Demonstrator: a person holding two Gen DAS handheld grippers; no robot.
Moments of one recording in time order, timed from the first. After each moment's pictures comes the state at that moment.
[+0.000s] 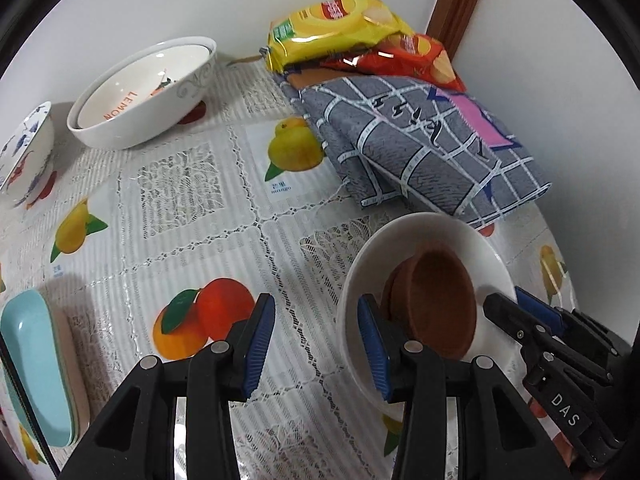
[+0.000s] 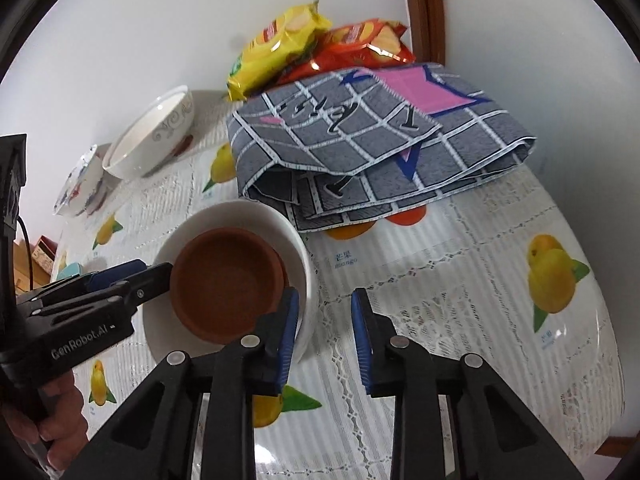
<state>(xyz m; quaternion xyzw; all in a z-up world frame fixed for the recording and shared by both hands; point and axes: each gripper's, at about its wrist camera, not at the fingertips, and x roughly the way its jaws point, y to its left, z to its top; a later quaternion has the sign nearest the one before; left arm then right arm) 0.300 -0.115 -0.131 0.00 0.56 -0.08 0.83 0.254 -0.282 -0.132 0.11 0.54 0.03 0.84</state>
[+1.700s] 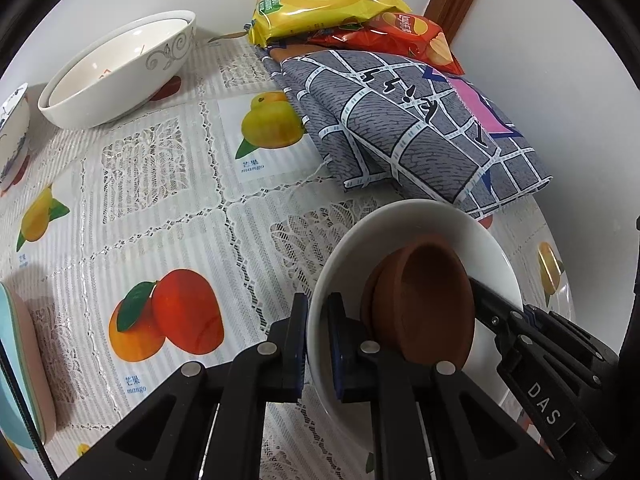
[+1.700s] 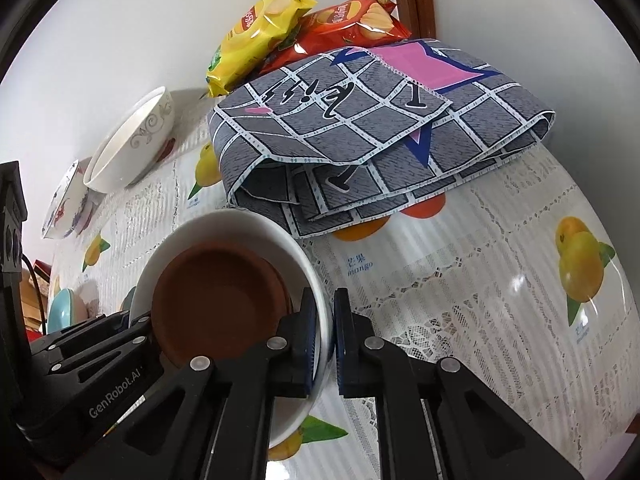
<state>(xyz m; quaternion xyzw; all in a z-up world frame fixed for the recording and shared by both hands) 0.307 -0.128 -0.153 -0.02 0.58 -0.11 0.81 0.269 -0.273 -0.155 0.15 0.55 0.01 0.82</state>
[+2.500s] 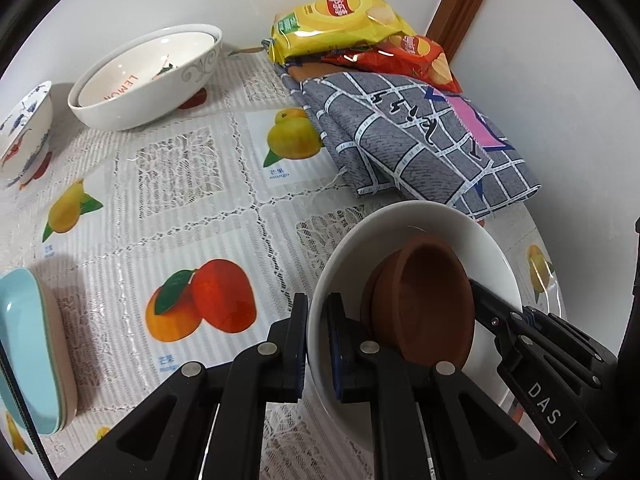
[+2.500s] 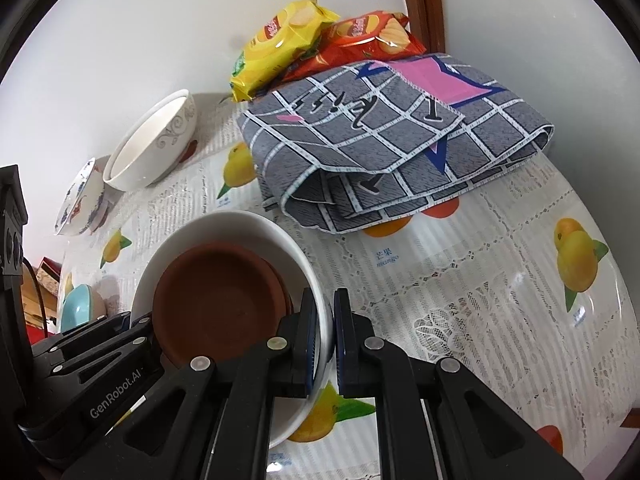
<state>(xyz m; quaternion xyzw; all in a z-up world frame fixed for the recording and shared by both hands) 0.288 -0.107 -0.123 -0.03 0.56 -0.10 0.82 0.257 -0.253 -0.129 0.15 0.54 0.02 0.83</state>
